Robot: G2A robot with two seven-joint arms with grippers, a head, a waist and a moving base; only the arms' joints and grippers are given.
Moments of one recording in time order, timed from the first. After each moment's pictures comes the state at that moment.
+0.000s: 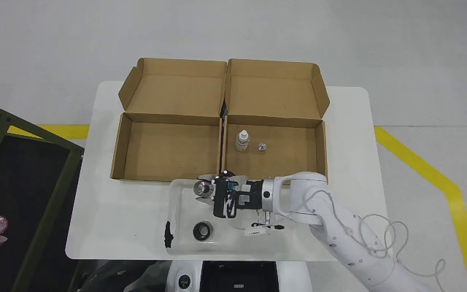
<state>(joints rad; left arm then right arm) -0.36 -0.19 -0.39 -1.44 1.98 -0.36 0.13 -1.05 -1.18 0.85 -1.86 -1.25 -0.73 0.29</state>
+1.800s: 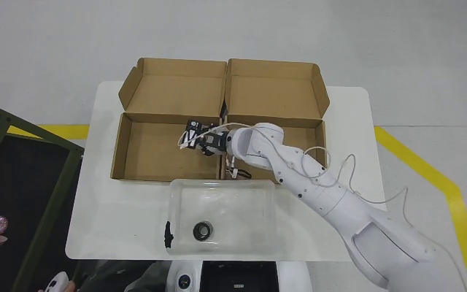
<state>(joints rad) -0.36 -0.19 -0.39 -1.44 1.98 -0.36 0.13 -0.53 -1.45 0.53 -1.16 -1.20 -0.47 0.41</state>
